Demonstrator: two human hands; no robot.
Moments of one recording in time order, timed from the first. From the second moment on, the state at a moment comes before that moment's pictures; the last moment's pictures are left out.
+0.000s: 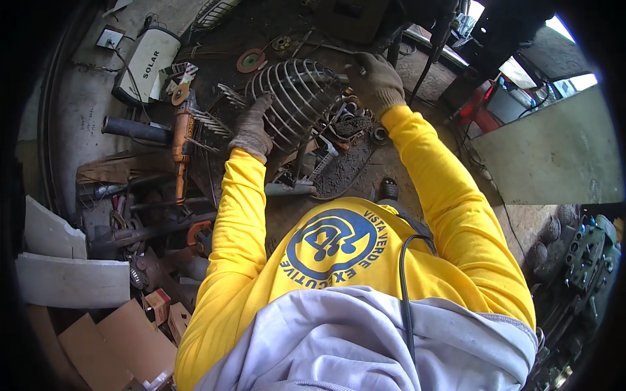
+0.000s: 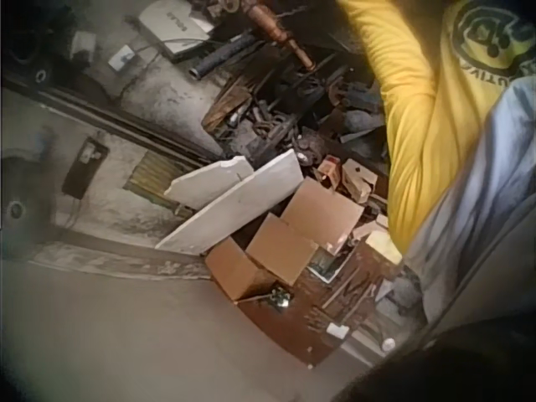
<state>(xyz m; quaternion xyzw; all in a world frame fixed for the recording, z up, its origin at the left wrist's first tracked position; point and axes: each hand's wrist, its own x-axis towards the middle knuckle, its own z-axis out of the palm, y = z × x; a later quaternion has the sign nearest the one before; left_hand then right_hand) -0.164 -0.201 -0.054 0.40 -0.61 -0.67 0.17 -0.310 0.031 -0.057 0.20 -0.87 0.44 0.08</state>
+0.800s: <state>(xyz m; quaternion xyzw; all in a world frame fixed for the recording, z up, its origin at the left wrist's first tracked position) -0.041 -0.076 0.020 0.10 -0.13 -0.89 0.43 -0.359 -0.025 -0.062 0.50 -0.85 0.14 -0.15</state>
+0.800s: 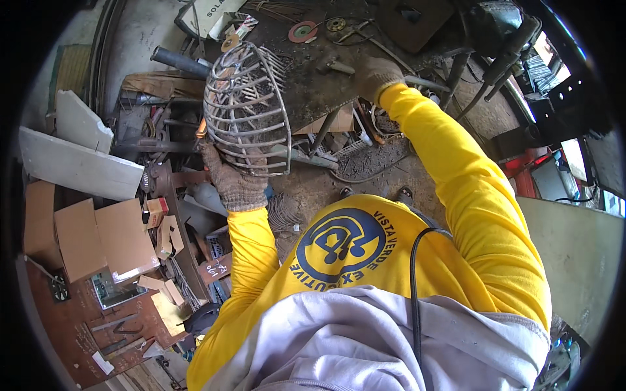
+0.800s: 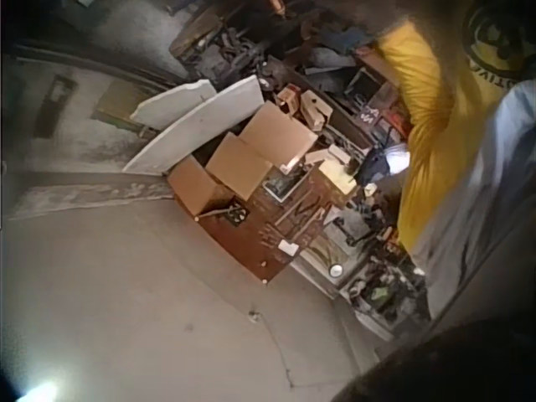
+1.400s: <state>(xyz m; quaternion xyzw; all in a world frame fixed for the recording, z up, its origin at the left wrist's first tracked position) -0.073 -0.068 -0.010 0.04 -0.10 -0.97 0.23 -0.185 0.086 0.039 0.12 -0.58 0.73 -0.34</state>
